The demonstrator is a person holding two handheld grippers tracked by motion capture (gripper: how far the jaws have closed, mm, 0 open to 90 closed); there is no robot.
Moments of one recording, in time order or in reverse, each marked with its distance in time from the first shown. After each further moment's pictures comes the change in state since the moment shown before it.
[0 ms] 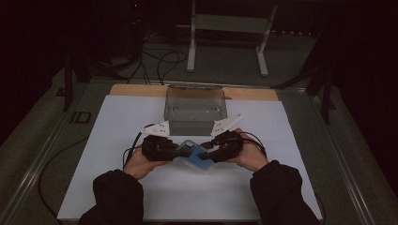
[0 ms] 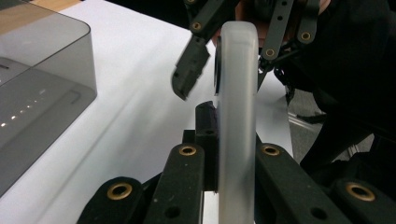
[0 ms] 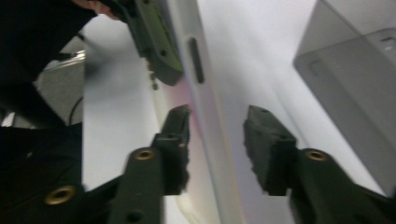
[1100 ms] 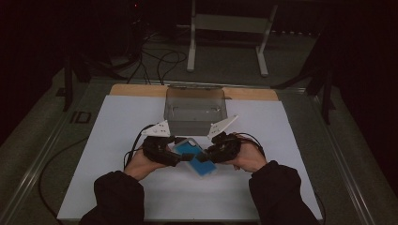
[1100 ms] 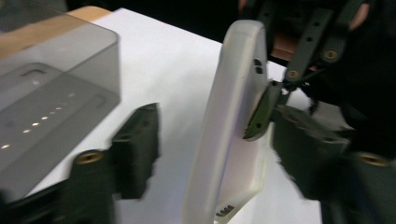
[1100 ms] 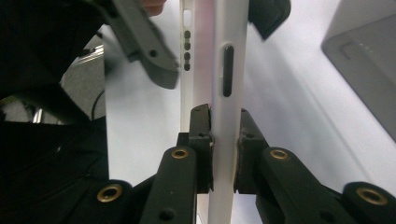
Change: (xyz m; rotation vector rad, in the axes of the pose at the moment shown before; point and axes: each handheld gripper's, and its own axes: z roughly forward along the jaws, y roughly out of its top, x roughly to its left) left arm -0.004 -0.001 0.002 -0.041 0.136 -0.017; right arm 0.006 0.002 0.005 0.050 0.060 0.060
